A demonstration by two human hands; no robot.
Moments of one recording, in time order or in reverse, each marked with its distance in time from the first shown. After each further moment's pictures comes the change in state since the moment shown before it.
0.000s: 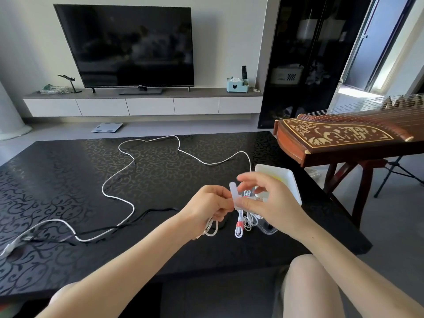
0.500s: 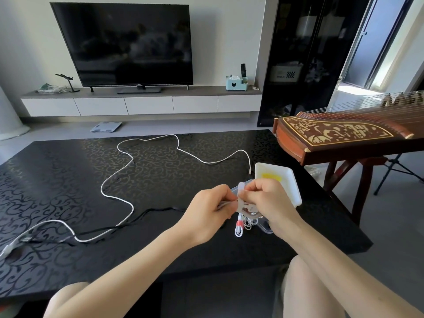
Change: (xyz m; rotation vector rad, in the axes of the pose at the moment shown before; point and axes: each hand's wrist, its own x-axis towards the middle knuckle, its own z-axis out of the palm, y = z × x) left_hand -0.020 -0.009 0.000 0.712 0.119 0.535; right_hand 0.011 -0.002 0.015 0.248 0.120 0.438
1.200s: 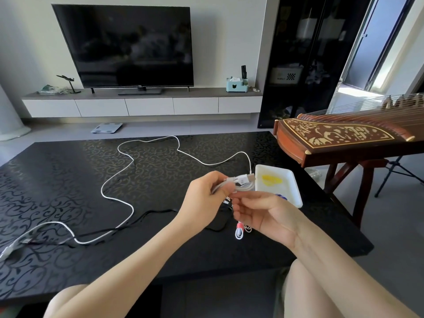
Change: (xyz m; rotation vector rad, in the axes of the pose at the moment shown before) left_hand 0.020 0.001 -0.004 -0.129 0.256 -0.069; right_hand 0.000 0.011 -0.008 0.847 -0.533 0.271
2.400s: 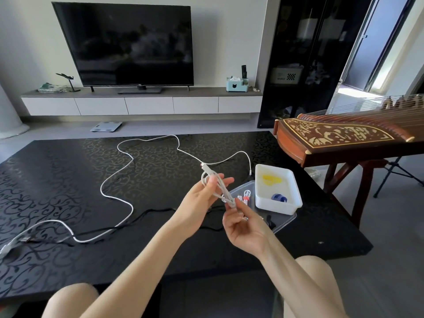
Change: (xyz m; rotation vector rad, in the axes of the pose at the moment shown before) left_hand 0.004 -0.049 0.008 -0.745 -0.185 -0.304; right_hand 0.039 0.056 -0.011 0.896 0.138 0.236
